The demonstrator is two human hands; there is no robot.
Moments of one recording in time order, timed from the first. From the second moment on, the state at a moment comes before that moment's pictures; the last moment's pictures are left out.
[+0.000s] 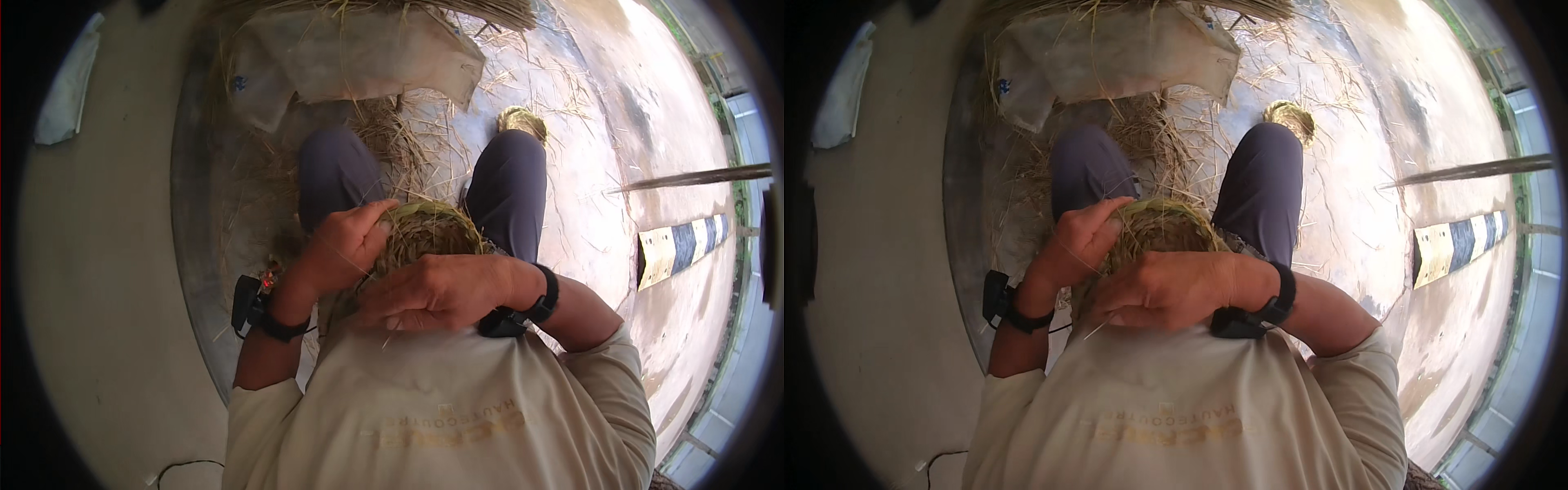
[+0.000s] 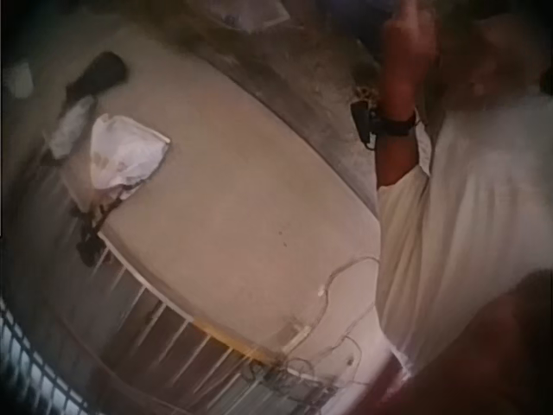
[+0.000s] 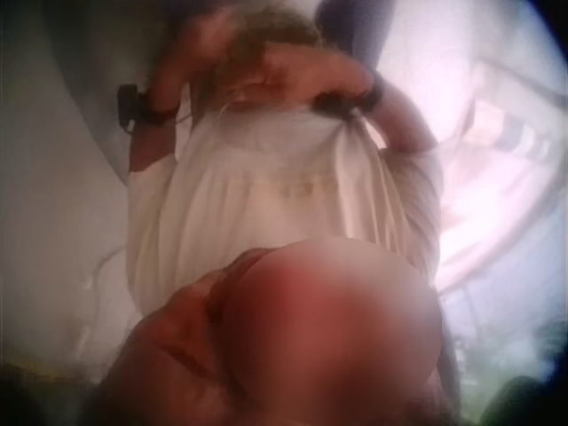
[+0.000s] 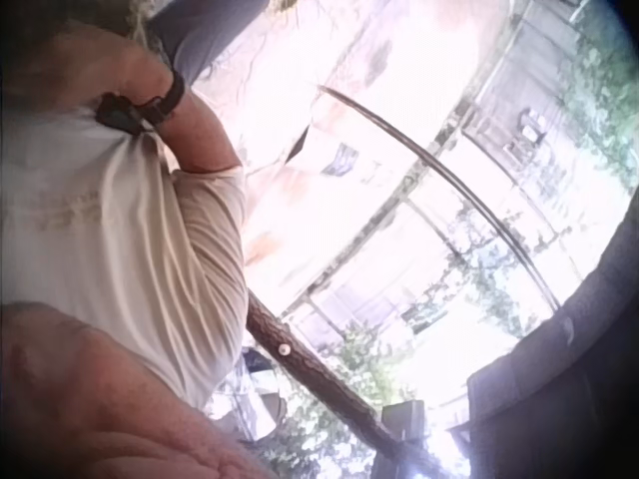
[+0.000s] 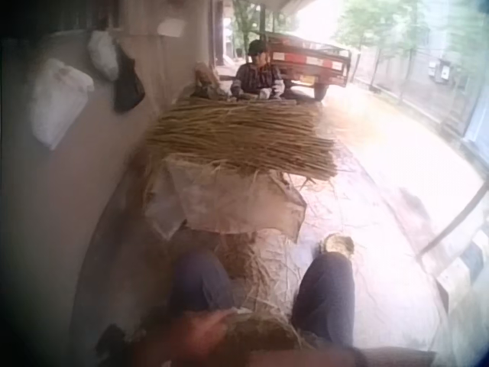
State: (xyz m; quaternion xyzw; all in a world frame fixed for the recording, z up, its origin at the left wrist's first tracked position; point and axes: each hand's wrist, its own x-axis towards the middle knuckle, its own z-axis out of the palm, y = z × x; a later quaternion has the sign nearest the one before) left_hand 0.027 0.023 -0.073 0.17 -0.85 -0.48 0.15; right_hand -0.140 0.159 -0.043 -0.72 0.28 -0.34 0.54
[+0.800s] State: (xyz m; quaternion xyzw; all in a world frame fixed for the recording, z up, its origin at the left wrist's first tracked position) left_hand 0.086 -0.066 -0.056 0.49 -0.83 -0.18 0.19; right_hand -0.411 0.454 -0.060 -0.14 0.83 -0.54 0.01
